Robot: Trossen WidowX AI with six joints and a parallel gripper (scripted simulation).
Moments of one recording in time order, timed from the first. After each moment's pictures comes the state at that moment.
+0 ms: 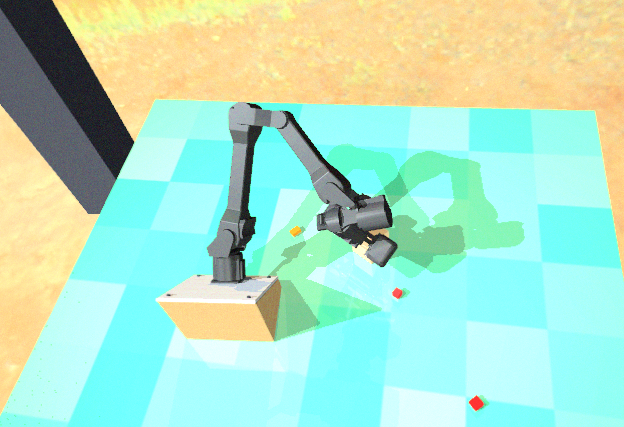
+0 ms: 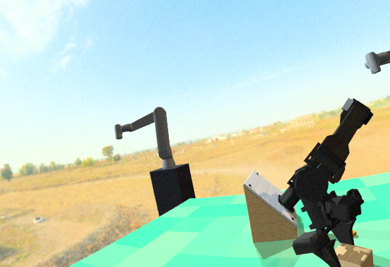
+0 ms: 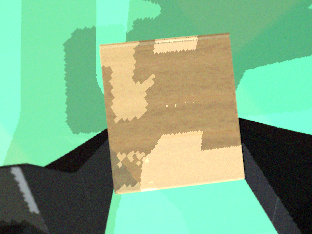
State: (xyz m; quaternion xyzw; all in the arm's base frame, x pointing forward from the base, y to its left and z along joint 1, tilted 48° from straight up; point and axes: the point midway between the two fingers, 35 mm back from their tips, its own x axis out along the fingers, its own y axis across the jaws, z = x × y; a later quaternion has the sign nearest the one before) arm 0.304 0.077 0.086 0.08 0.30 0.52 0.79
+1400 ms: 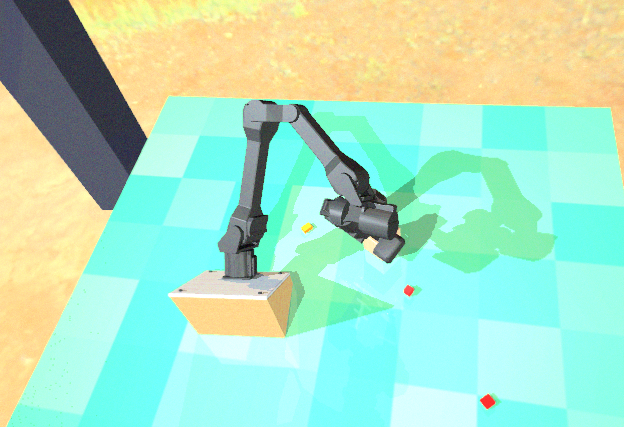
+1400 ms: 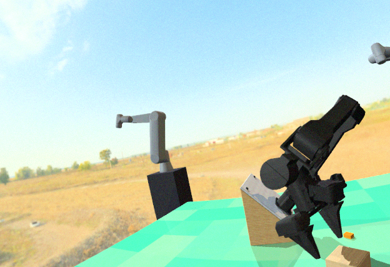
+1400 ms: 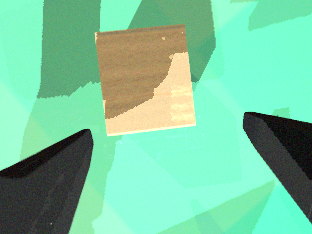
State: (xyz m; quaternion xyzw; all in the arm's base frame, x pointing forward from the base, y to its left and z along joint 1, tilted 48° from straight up) arm 0.295 0.030 0.096 0.07 0.31 0.52 0.80
